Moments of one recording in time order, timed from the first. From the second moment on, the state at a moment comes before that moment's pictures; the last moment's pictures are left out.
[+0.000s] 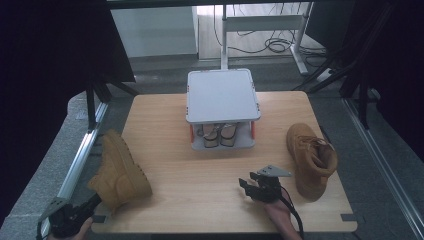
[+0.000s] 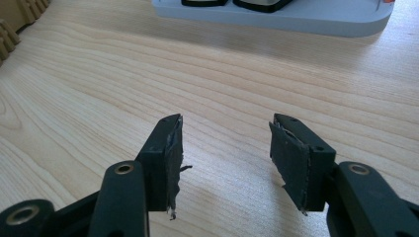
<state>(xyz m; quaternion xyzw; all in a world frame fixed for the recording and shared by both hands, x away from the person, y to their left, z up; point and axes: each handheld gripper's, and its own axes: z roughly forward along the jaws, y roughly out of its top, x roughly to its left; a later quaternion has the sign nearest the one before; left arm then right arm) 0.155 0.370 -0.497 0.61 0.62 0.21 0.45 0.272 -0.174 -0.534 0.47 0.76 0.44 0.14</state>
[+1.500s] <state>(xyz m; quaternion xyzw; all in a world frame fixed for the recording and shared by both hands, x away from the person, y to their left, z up) 0.277 0.235 -0.438 0.70 0.51 0.18 0.47 0.274 -0.182 -0.538 0.48 0.75 0.43 0.14</state>
